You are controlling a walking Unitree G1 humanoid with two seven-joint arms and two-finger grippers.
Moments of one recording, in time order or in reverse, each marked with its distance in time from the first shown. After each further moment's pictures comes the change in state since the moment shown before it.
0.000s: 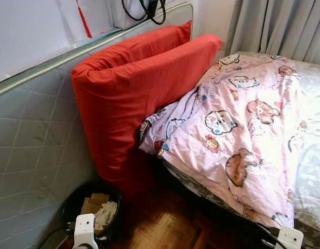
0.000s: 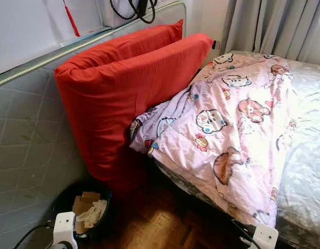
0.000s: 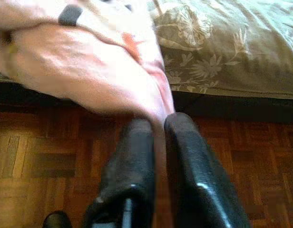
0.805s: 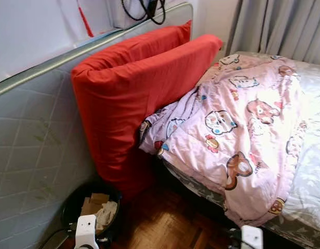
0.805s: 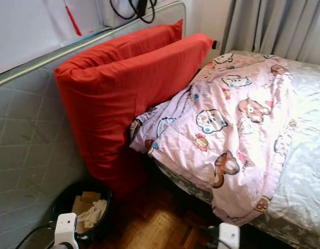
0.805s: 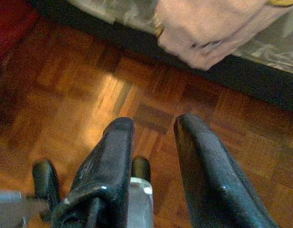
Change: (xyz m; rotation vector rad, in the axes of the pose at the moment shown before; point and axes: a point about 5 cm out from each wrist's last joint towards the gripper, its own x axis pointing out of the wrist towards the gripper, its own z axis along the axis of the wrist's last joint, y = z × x) left arm 0.000 -0.002 -0.003 0.007 0.019 -0.009; right arm -0.028 0.056 -0.031 -0.116 0.150 0.511
